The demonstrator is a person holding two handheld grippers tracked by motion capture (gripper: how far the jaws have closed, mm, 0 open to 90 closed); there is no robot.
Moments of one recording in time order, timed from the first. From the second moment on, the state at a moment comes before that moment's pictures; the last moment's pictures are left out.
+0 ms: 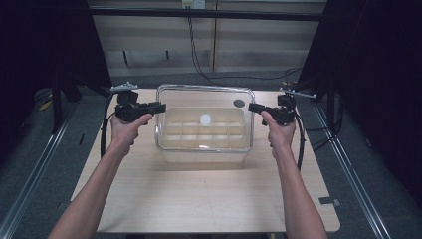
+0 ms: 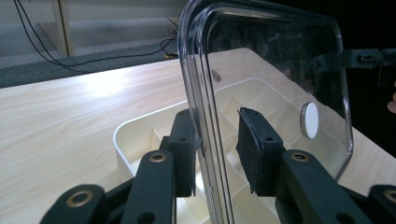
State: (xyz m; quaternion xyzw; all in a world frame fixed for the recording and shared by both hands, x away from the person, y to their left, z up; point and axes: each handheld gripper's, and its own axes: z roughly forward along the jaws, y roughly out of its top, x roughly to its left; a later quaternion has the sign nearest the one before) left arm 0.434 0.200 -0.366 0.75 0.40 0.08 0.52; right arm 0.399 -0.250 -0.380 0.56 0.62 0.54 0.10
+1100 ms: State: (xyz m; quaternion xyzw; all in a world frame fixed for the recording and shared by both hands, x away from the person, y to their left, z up) left arm 0.467 0.205 -0.408 0.75 0.44 0.05 0.48; right arm 0.435 -0.244 -0.411 0.59 0.64 0.49 0.09
